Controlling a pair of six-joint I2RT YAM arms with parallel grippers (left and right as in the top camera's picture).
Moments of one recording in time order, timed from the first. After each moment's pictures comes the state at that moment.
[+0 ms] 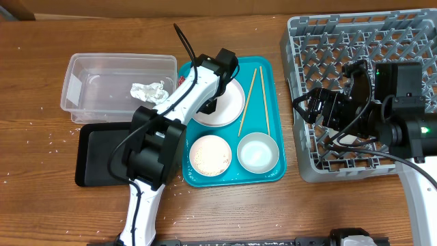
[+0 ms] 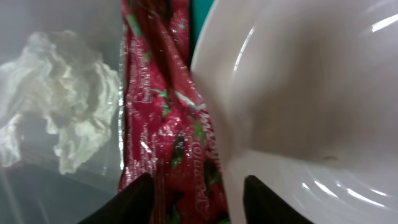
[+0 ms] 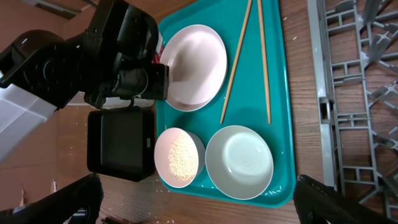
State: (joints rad) left arm -0.47 2.26 1.81 -1.16 -0.49 -0.37; right arm 0.04 1.23 1.39 -1.14 -0.52 0.33
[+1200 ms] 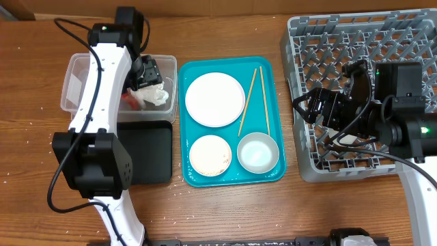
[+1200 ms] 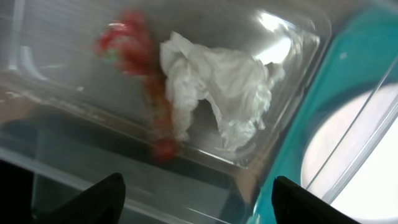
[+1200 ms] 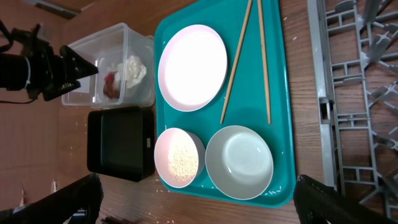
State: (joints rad) left arm -0.04 2.05 1.94 -1.32 -0.10 -0.39; right arm 0.04 1.23 1.39 -1.14 -0.52 0.33
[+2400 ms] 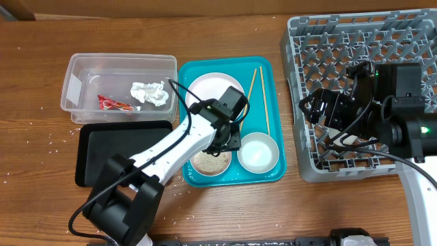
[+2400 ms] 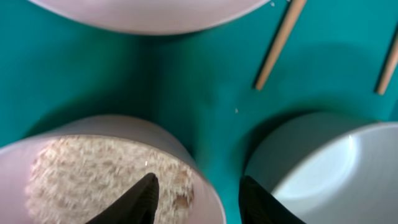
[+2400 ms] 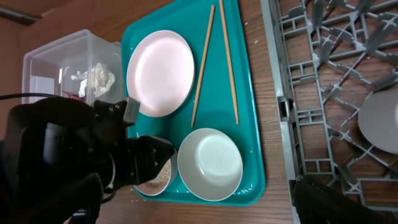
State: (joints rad) left arm -0.63 1.80 1.23 -0.81 0.07 -0.75; right arm 0.04 1.23 1.39 -1.17 -0.40 0.33
